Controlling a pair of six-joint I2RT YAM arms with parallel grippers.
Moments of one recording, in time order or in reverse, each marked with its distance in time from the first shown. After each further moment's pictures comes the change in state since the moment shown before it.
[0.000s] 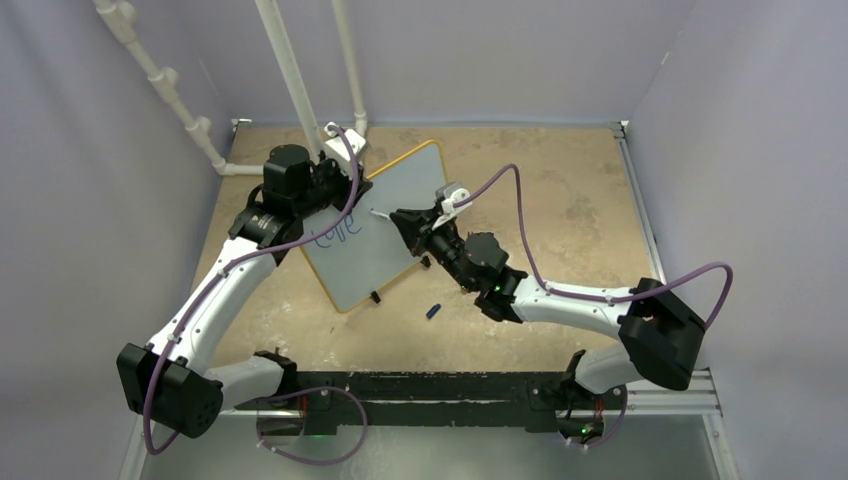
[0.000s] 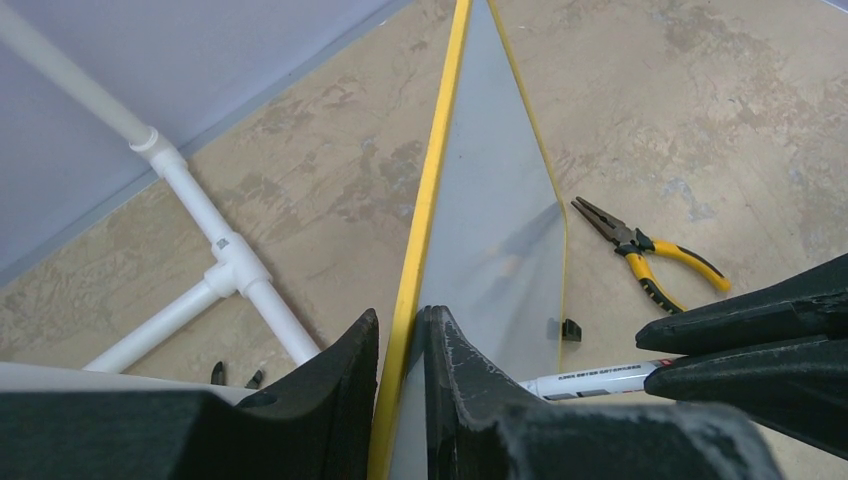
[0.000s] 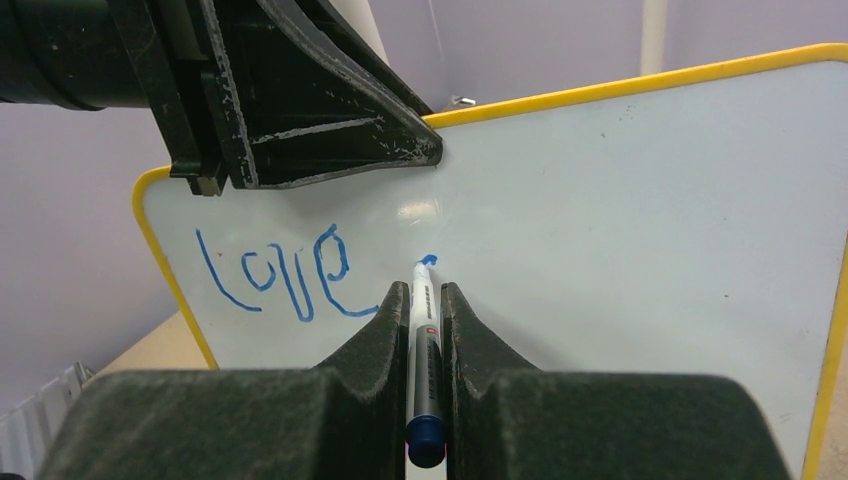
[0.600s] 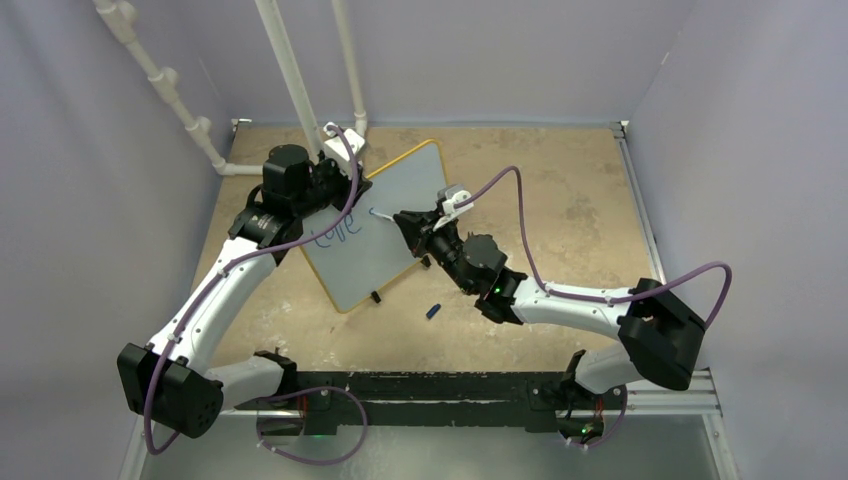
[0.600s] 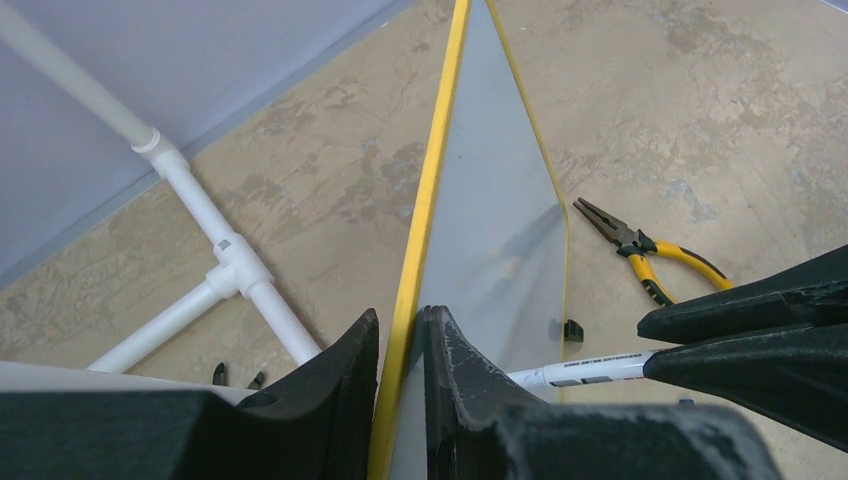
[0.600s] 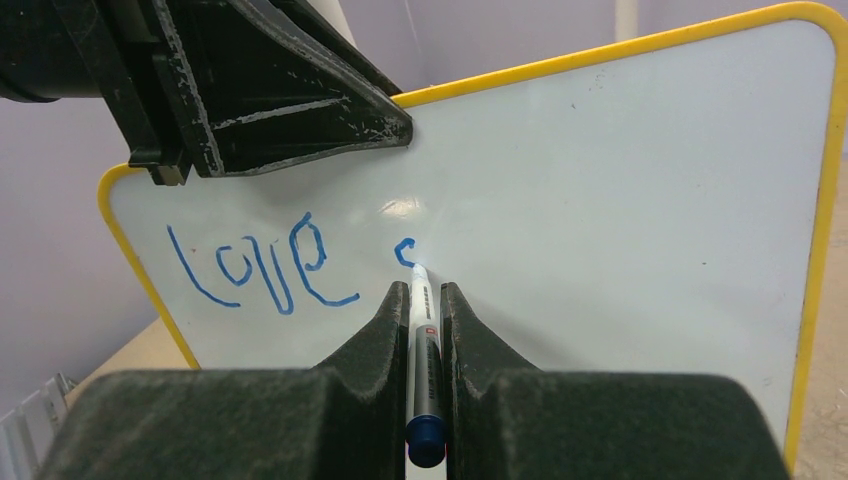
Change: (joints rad) left arm 0.005 0.000 -0.004 0.007 0.008 0.002; right arm 0.006 0.000 -0.013 -0.014 0.055 0.013
